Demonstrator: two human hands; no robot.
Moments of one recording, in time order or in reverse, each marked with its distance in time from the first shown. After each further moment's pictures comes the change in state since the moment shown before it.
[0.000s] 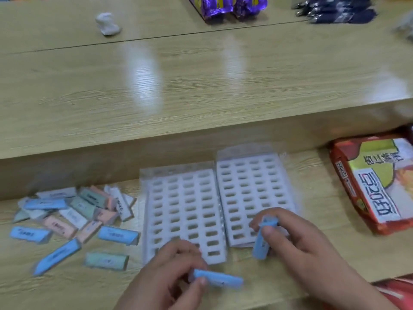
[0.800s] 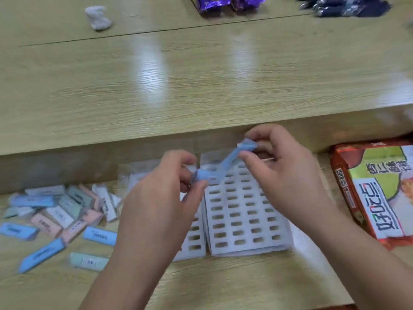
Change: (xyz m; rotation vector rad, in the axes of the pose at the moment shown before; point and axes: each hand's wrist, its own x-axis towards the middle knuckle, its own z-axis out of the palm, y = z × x) left_hand 0.085 0.076 -0.005 0.281 0.525 0.114; right_hand 0.091 -0.040 -0.029 -0.144 0.272 -0.291
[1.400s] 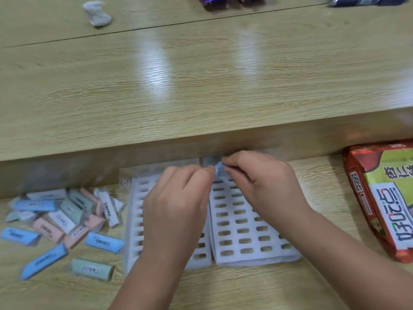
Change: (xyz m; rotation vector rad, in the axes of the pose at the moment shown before) left_hand 0.008 -0.034 0.050 0.225 0.272 0.391; right_hand 0.011 0.041 0.040 -0.357 0.026 -0.444
